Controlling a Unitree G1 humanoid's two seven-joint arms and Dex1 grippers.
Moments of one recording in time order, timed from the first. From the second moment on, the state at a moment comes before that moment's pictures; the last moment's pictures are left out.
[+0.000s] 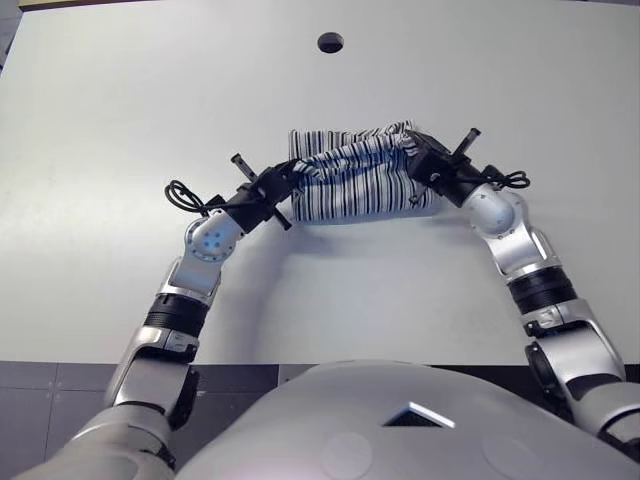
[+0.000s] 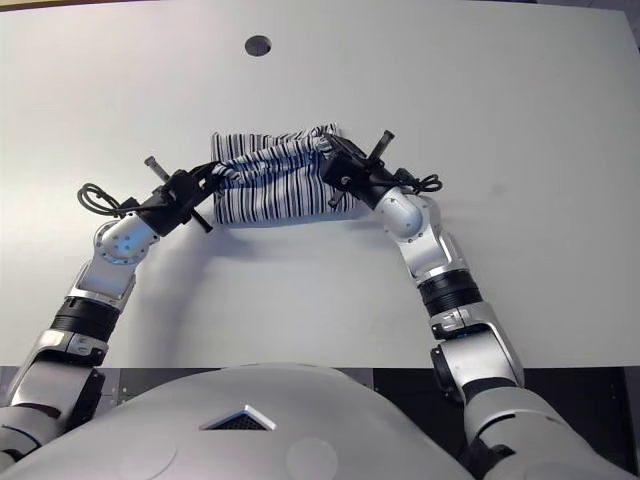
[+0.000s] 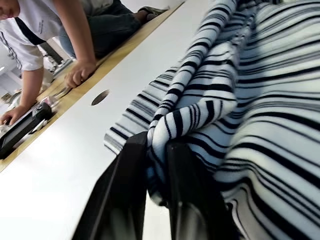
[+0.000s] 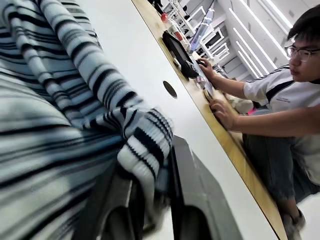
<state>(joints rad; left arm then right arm) -0.17 0.45 -0.27 0.46 0.09 -0.43 -0.39 -0.32 -0.35 0.34 0.47 -0.41 -0.35 0.24</state>
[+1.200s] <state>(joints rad) -0.29 0.16 0.25 0.83 -0.29 -0.51 -0.31 -0.70 -0.14 0.36 1.10 -0.33 -0.45 0.27</state>
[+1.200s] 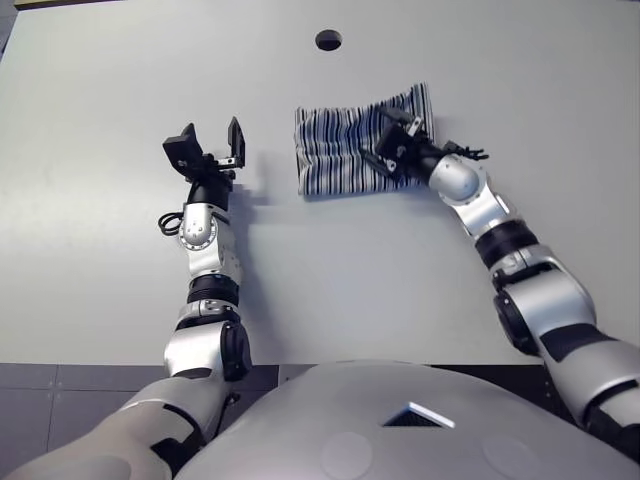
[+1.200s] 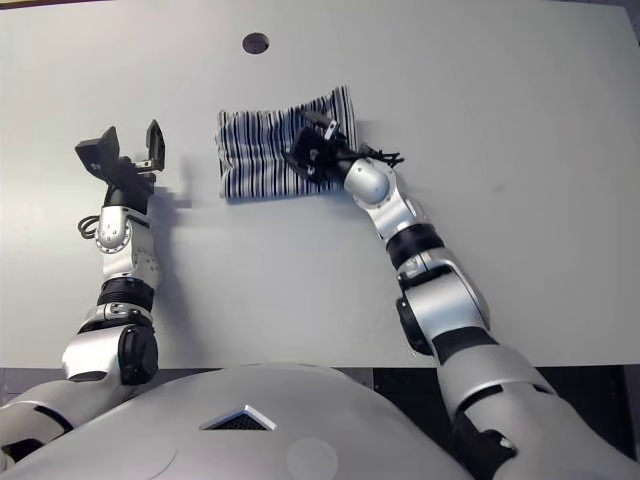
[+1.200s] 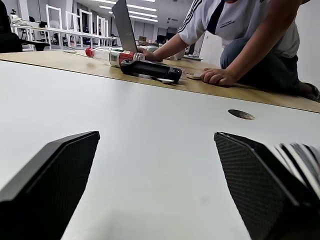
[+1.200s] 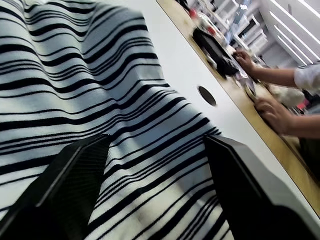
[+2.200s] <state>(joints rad) -0.22 0.06 0.24 0.74 0.05 -0.96 0.00 -0.48 -0.20 -0.10 0.84 -0.15 -0.81 -0.26</state>
